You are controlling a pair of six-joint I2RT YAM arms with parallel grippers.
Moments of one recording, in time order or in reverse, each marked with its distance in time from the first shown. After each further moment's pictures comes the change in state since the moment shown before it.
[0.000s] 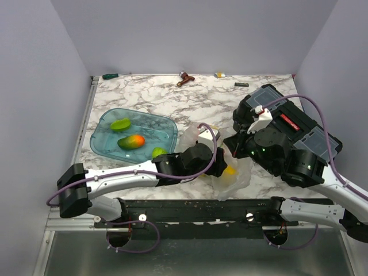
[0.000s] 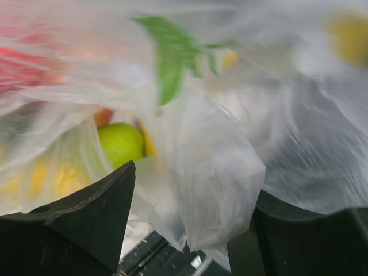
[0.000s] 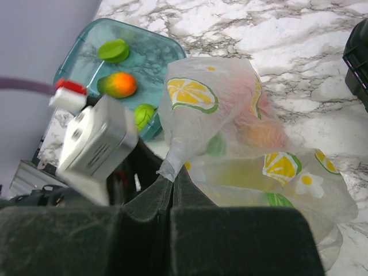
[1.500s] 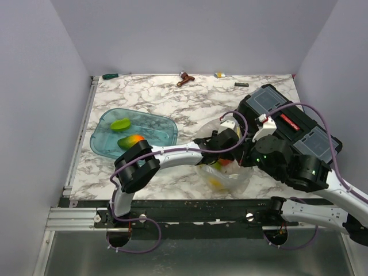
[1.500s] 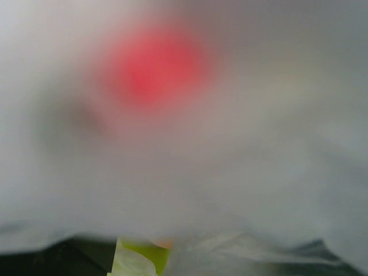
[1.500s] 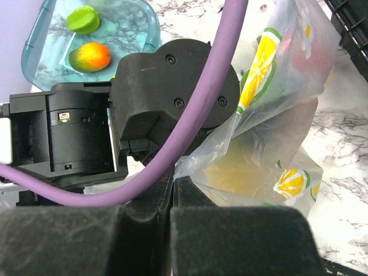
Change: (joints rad) left arm 0.177 0.625 0.385 -0.016 -0.032 0.053; right arm -0.003 -0.077 -0.072 -0.137 -0.014 0.108
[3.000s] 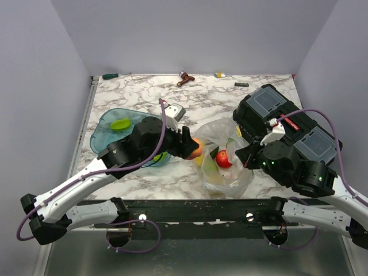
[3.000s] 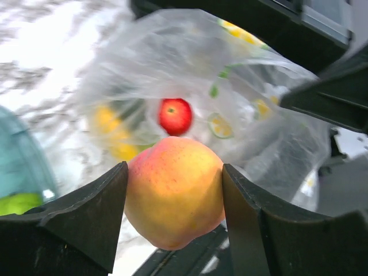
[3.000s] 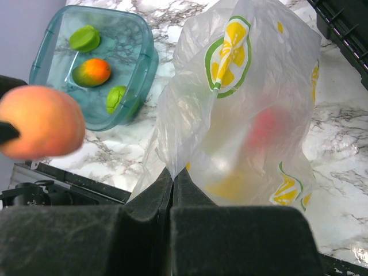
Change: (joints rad) left arm 0.114 -0.909 -0.230 -0.315 0.314 0.179; right arm 0.003 -0.093 -0.070 0.003 0.053 0.067
